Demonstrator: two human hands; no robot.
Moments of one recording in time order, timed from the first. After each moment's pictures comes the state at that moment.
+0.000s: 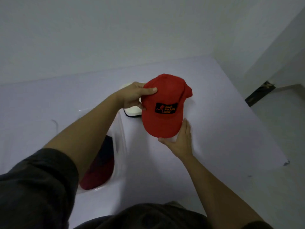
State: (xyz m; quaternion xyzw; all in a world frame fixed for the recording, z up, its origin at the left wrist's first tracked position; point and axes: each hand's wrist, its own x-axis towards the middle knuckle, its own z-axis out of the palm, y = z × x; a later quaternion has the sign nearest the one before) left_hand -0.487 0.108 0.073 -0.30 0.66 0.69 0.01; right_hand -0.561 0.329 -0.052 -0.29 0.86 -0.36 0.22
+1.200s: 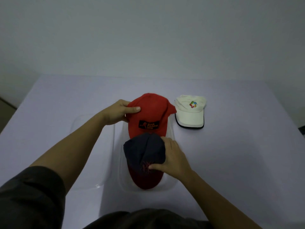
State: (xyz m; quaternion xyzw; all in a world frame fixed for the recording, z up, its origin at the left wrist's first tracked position) left_hand -0.219 -0.015 0.036 -0.34 0.66 0.67 -0.07; right_hand -0.372 0.214 -0.021 -0.61 0.72 -0.19 0.25
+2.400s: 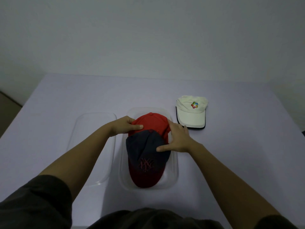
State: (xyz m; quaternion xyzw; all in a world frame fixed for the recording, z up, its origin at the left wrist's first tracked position) left_hand -0.210 0.018 0.007 -0.40 0.70 0.59 0.05; right_hand -0.427 0.161 -0.013 -0.61 0.73 -0.10 0.30
